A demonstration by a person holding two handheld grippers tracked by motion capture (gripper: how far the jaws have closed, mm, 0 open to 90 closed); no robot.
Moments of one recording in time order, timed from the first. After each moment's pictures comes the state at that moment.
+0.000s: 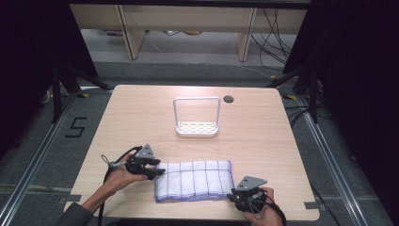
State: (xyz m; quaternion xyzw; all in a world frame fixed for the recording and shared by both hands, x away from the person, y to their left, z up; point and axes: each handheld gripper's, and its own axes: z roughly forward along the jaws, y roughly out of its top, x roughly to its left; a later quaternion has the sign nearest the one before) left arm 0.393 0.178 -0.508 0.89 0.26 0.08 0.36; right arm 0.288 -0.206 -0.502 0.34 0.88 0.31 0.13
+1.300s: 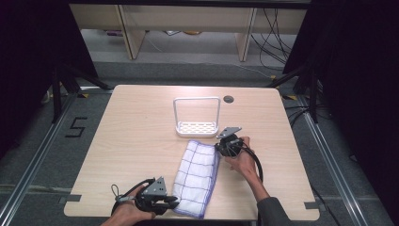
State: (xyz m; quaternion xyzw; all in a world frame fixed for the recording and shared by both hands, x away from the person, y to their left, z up) left arm 0.293 0.128 -0.507 0.89 0.22 0.00 0.41; right arm 0.449 -0.160 -0.492 0.33 0.88 0.31 0.16
